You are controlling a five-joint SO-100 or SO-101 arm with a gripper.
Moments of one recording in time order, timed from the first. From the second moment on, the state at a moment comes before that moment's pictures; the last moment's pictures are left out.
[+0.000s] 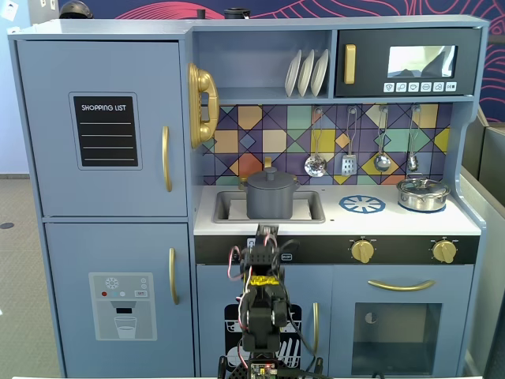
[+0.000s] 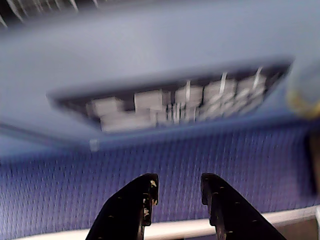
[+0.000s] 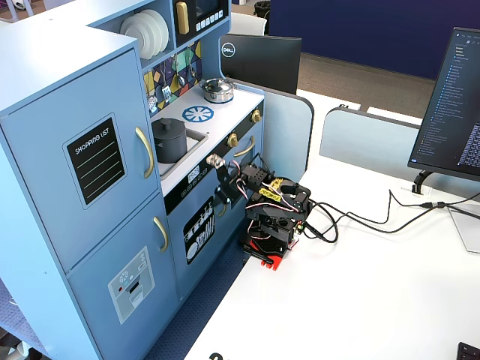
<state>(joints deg) -1.3 172.1 164.3 56.6 -84.6</state>
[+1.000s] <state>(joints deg) -3.0 182.5 172.0 77.2 -86.3</state>
